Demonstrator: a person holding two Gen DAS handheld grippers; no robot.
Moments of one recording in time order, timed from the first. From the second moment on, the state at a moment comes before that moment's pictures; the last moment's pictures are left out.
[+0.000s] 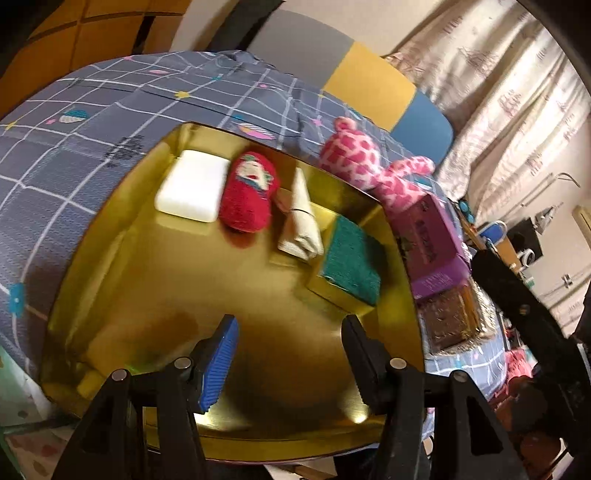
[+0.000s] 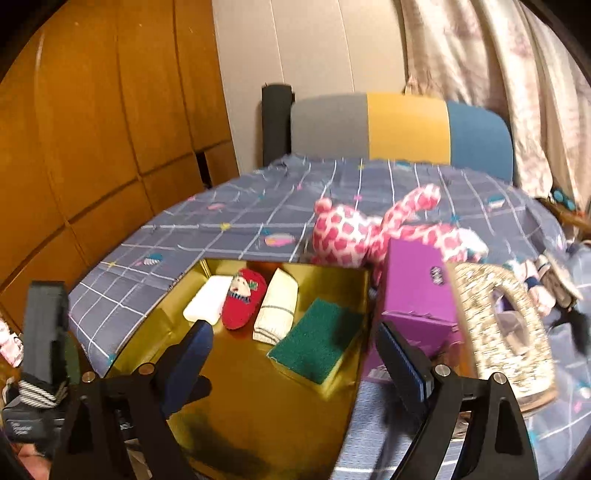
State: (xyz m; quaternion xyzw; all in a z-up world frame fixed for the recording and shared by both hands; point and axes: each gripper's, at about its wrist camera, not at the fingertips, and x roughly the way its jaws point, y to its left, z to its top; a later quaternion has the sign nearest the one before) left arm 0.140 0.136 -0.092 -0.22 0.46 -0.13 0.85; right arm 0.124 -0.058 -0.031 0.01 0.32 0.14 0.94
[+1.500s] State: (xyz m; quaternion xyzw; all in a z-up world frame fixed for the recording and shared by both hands) left arm 0.131 -0.043 -0.043 -0.11 0.46 -0.28 0.84; right arm 0.223 -0.410 -0.089 0.17 0.38 -0.07 0.91
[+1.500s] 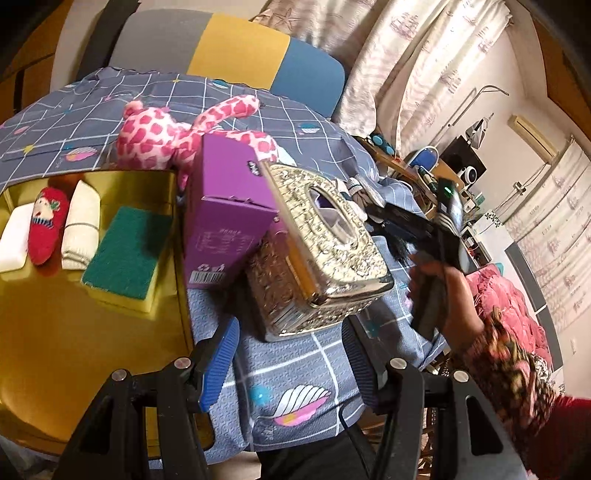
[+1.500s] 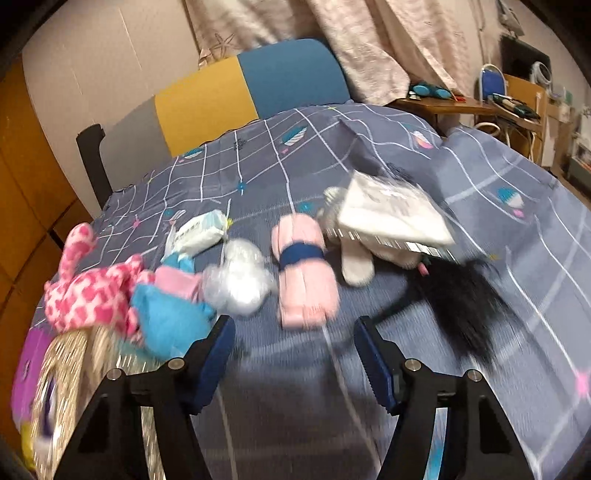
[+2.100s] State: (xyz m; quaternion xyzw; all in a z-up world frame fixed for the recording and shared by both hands) left arm 0.158 -0.075 -0.018 -0.10 0.45 -0.29 0.84; right arm 0.315 -0.426 -0.139 0.13 0.45 -0.07 0.88
